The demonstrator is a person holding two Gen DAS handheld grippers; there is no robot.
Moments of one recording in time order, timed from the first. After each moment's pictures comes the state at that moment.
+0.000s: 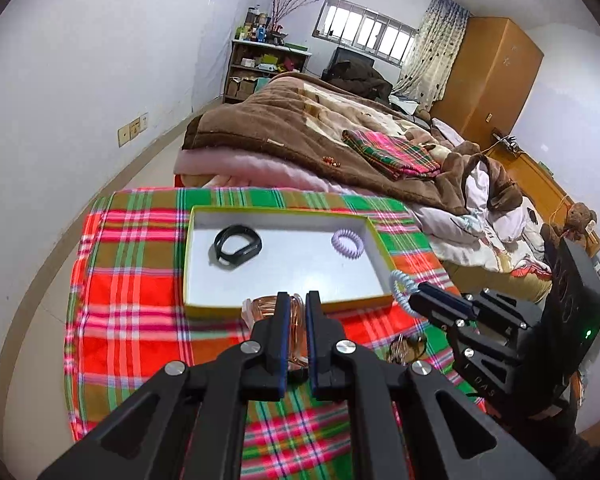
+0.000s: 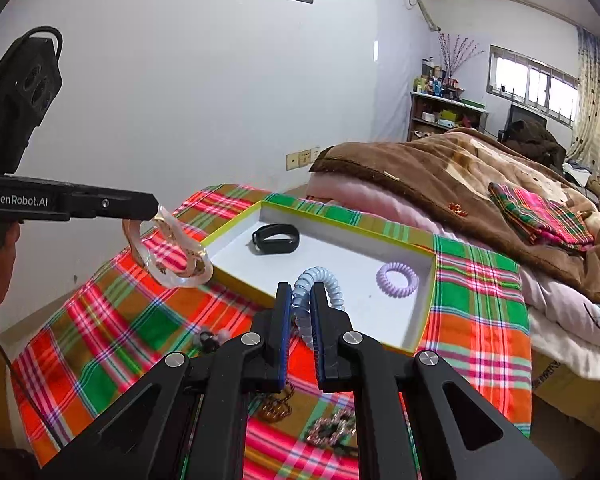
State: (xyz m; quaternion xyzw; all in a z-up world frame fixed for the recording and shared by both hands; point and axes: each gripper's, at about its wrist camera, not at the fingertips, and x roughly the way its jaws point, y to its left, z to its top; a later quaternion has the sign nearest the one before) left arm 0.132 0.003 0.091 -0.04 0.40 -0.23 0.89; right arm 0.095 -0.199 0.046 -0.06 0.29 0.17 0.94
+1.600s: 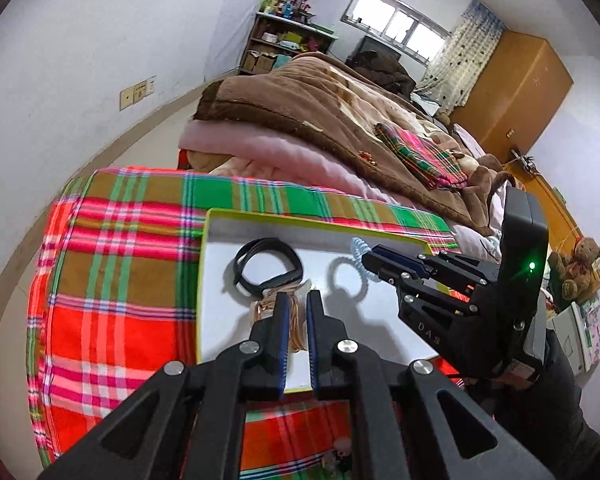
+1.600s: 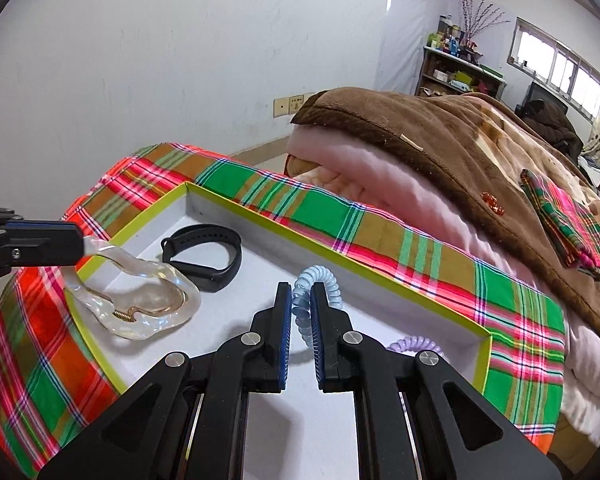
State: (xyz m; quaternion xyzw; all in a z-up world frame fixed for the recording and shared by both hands) left arm 0.228 0.021 0.032 -0.10 0.44 -0.22 0.86; right arm 0.261 -0.167 -0.013 -0.11 0.39 0.15 0.90
